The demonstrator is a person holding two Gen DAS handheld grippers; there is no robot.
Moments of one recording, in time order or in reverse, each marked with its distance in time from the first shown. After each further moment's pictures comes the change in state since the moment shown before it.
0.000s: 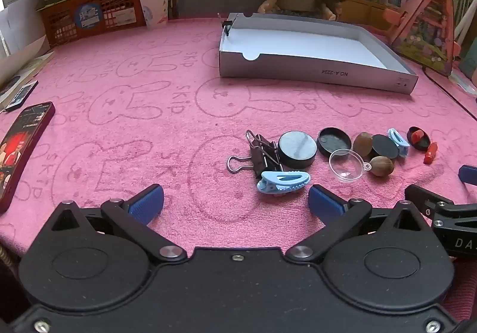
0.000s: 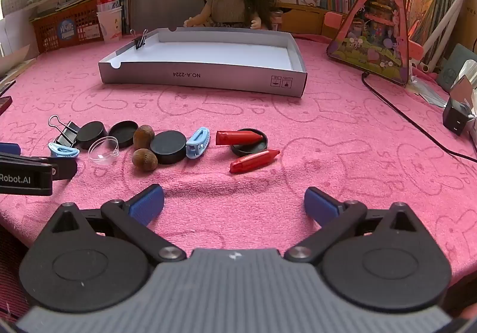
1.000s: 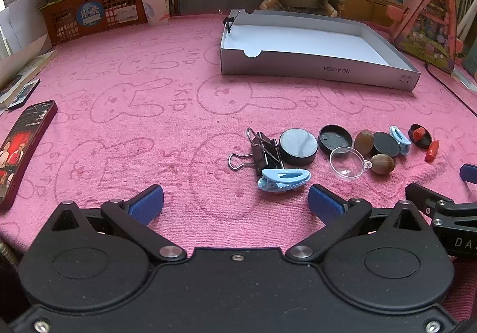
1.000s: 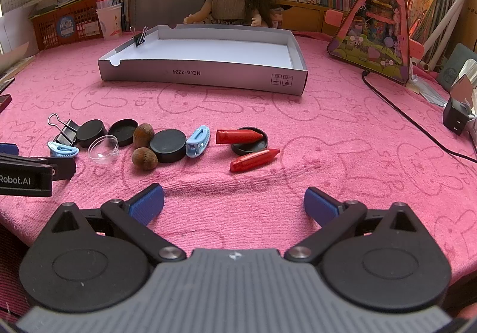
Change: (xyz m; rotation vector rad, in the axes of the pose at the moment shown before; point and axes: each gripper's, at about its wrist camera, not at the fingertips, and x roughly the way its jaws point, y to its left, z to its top) left arm 0.002 -0.001 0.001 0.000 0.020 0.014; right arm 0.001 0.001 0.000 -0.002 0.011 -0.001
